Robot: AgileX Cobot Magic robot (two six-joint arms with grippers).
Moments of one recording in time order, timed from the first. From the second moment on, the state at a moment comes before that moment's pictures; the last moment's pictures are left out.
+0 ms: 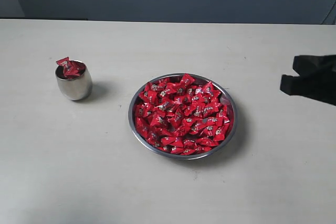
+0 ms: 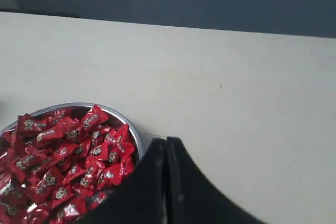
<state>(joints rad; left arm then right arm) 0.12 0.00 0.00 0.04 0.28 -0.02 0.48 0.93 -0.41 -1.72 0.07 1.84</state>
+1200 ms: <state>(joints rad) 0.12 0.00 0.00 0.04 0.28 -0.02 0.48 0.85 -0.49 -1.74 -0.16 0.98</state>
